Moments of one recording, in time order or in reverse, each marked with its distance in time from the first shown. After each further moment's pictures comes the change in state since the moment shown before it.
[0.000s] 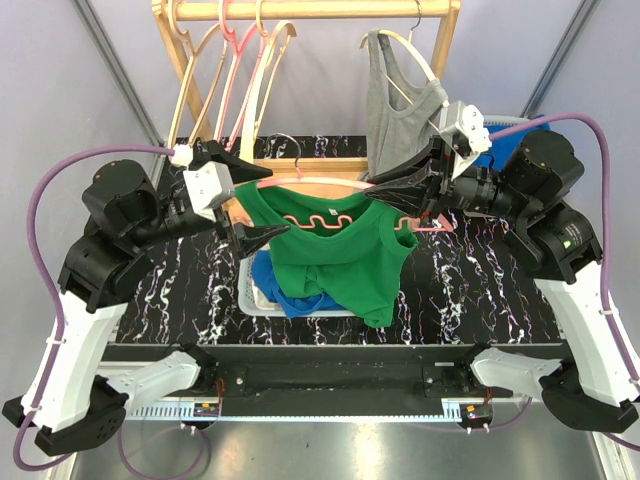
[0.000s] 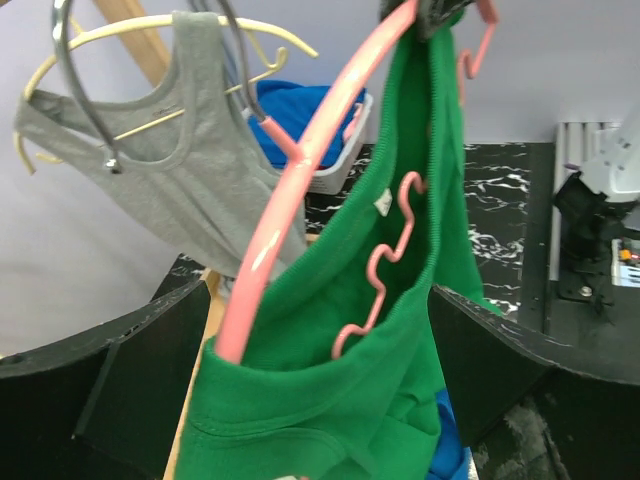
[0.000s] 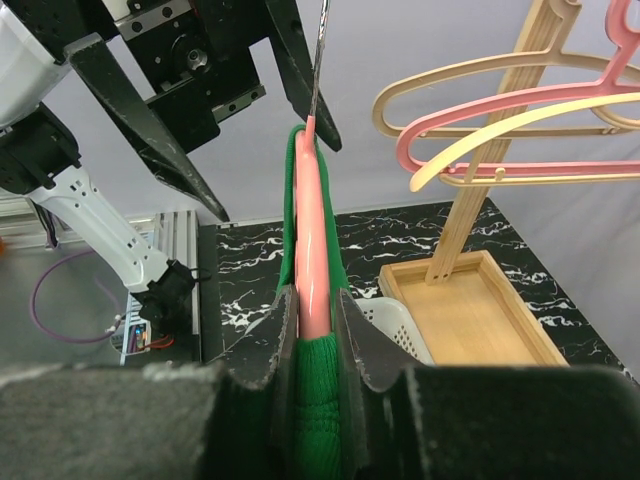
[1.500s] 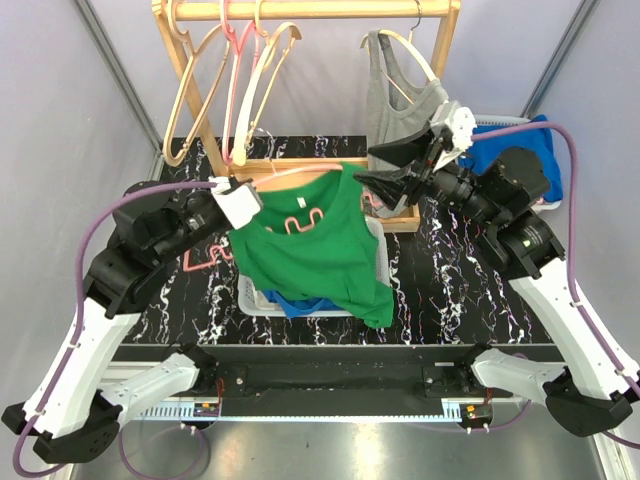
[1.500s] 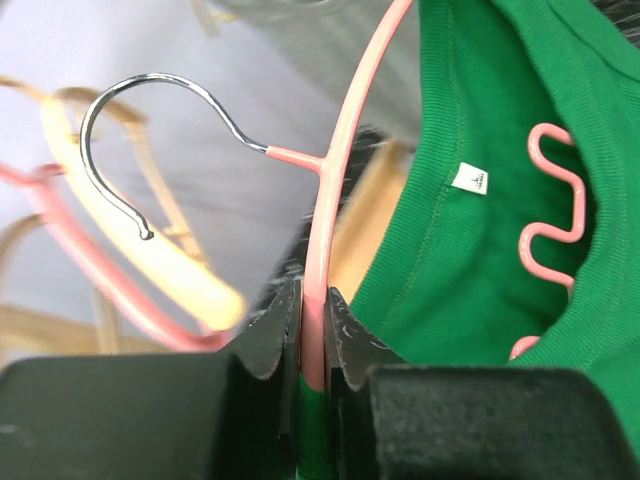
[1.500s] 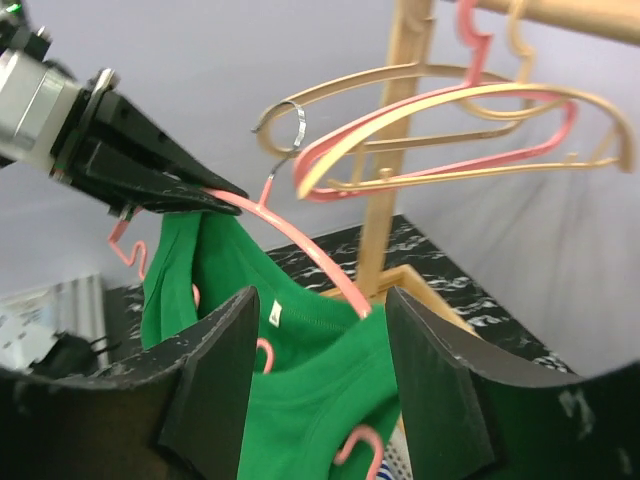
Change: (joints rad) left arm -0.007 -0.099 -0.241 0.042 -0.415 0.367; right arm 0.000 -0.039 -0.278 0.354 0.201 0.062
